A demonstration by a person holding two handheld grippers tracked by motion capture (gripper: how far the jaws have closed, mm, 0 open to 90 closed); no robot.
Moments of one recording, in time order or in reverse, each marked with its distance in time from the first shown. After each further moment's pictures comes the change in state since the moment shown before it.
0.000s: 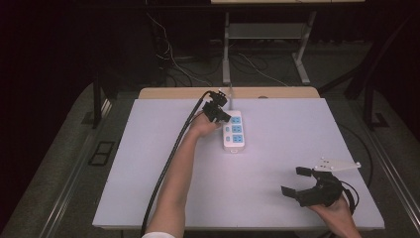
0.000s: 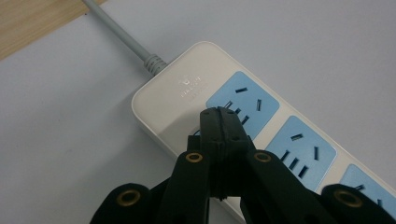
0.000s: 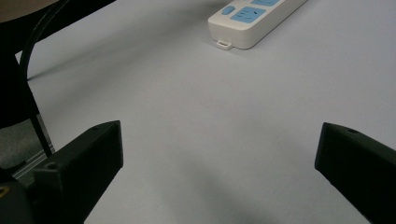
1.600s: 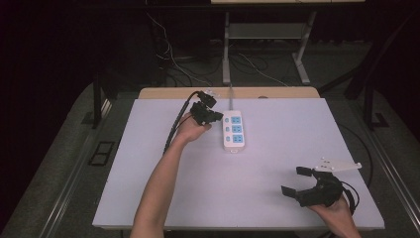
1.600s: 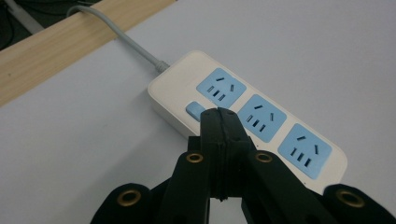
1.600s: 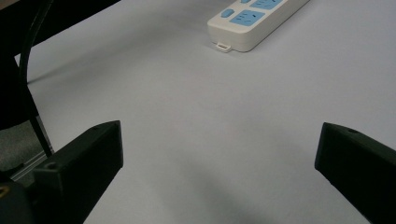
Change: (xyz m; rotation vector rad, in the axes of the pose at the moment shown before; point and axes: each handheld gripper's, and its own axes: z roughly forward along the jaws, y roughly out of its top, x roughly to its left) left arm -0.012 -0.024 -0.066 -0.130 0.028 0.047; right arm 0.001 0.000 -0.001 -0.010 -0.004 -0.003
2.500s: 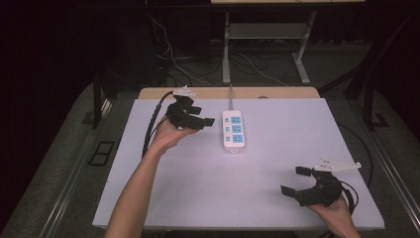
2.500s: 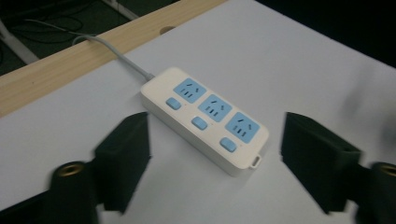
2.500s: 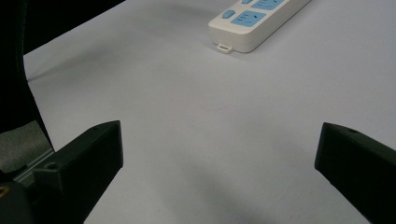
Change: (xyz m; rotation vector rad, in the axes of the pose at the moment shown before) left arm -0.009 -0.025 -0.088 -0.139 -0.090 -0.035; right arm 0.000 0.000 0.001 -0.005 0.007 0.008
